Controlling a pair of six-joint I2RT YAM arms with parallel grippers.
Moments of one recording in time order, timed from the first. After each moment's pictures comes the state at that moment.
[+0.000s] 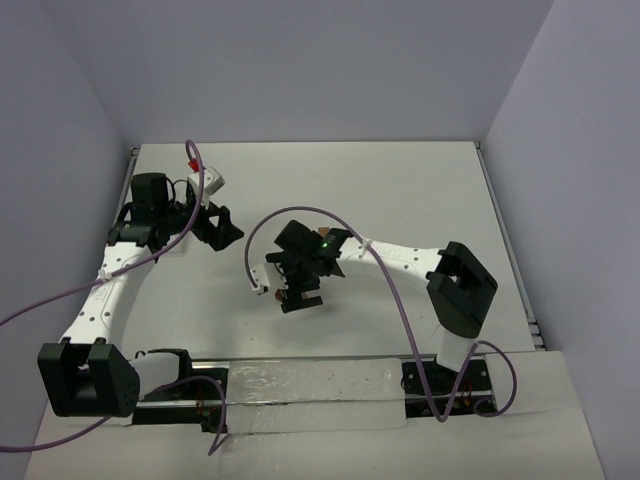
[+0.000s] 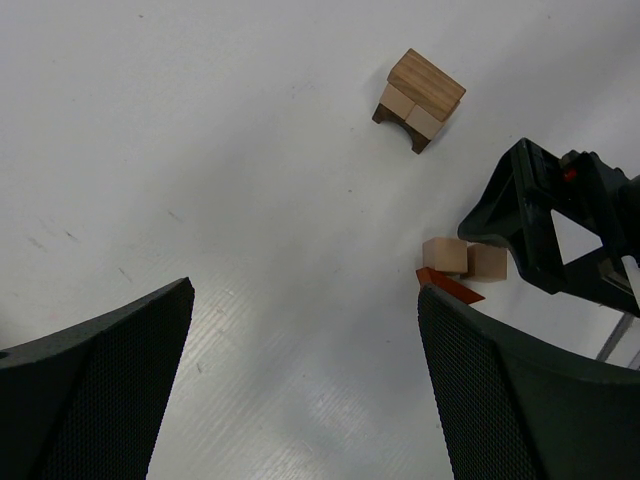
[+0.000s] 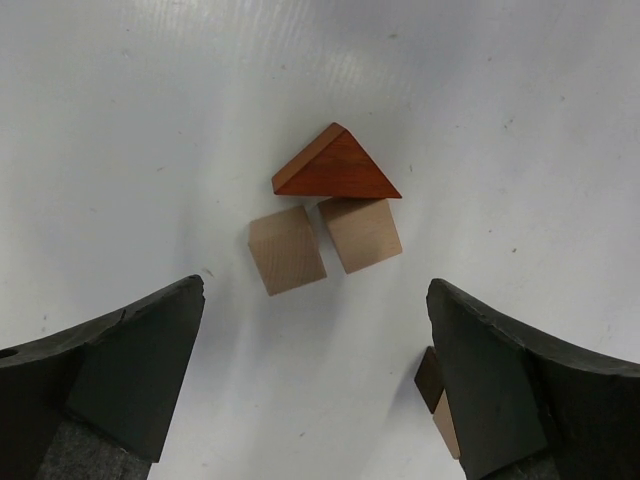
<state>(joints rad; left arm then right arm) -0.06 1.19 1.01 -0.48 0.74 0.38 0.99 1.76 1.29 -0.64 -0.27 -0.87</state>
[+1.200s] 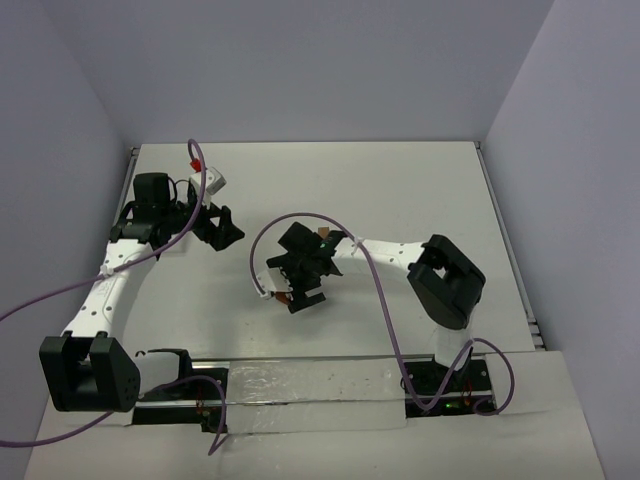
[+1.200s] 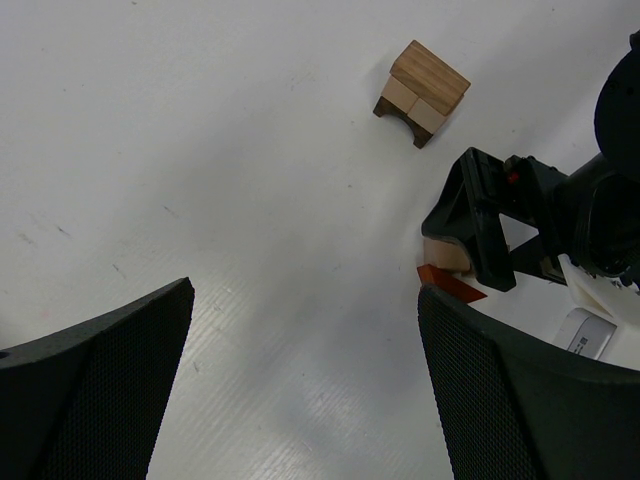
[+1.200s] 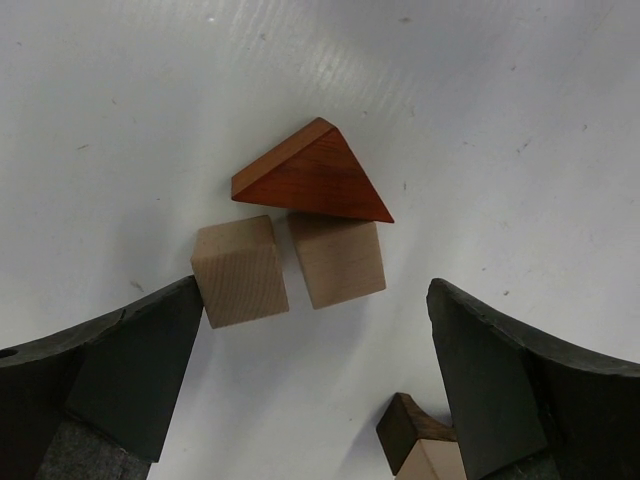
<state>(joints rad) -0.06 1.21 1.01 -0.48 0.74 0.38 0.94 1.84 1.24 -0.53 -0.31 -1.06</state>
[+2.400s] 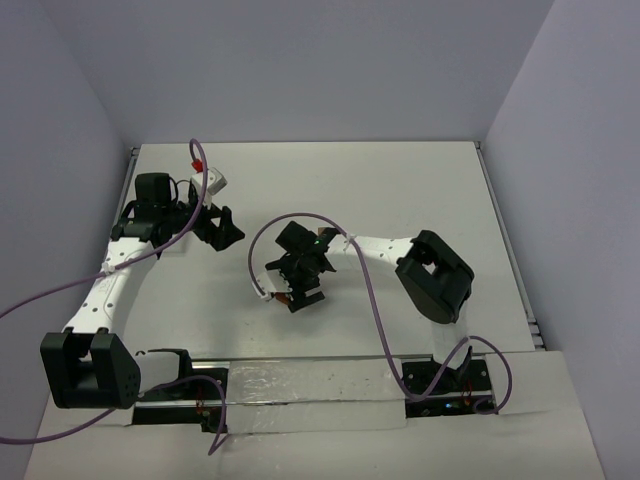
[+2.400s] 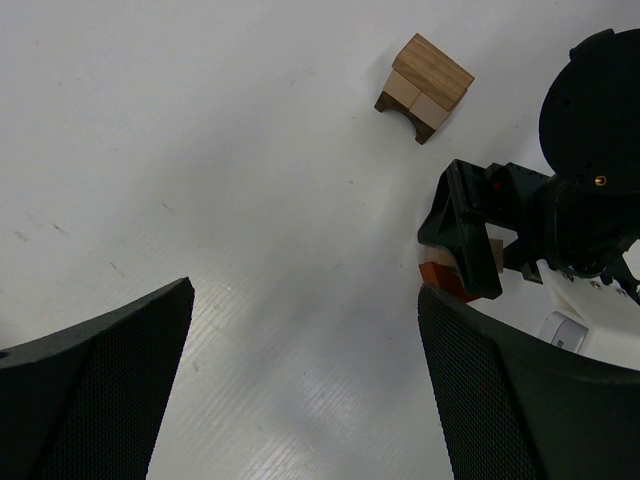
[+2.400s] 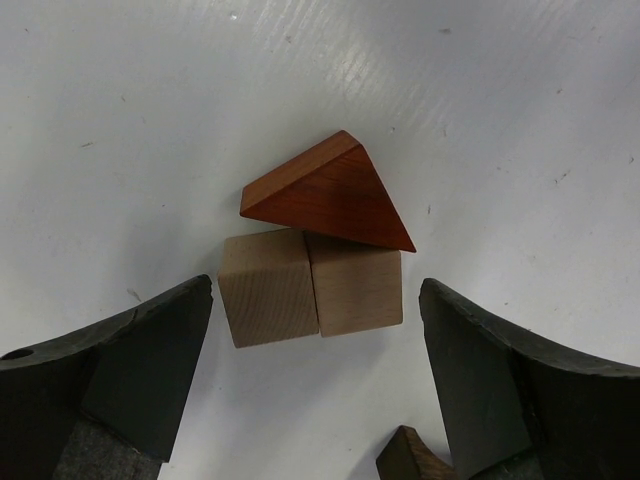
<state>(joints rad) -0.06 1.23 1.01 -0.48 0.74 0.39 0.92 1.92 1.30 -0.58 -0.36 -1.13</state>
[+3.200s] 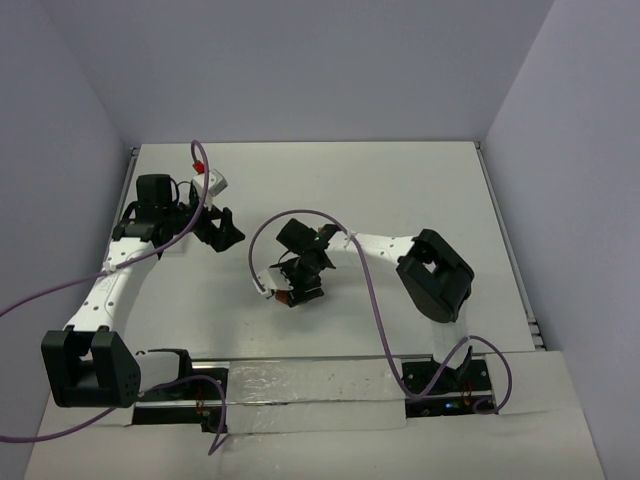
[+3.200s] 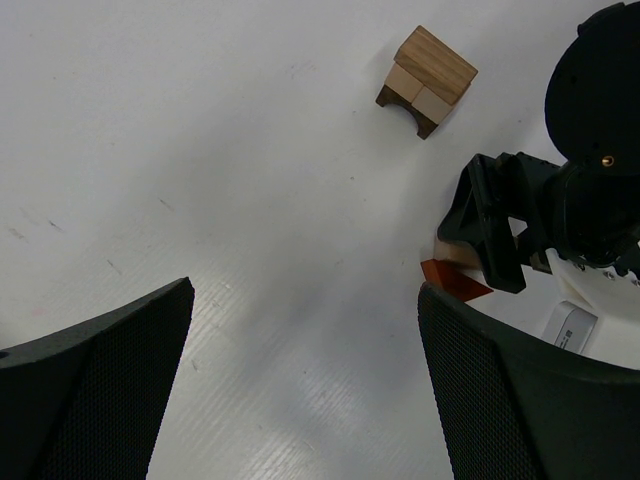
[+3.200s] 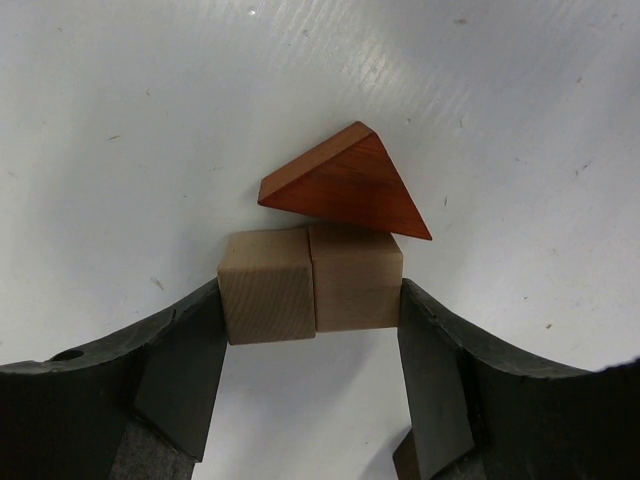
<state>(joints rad) -0.06 1.23 0.99 -0.47 0.74 0.39 0.91 1.92 1.32 -0.64 -0.39 -1.11</state>
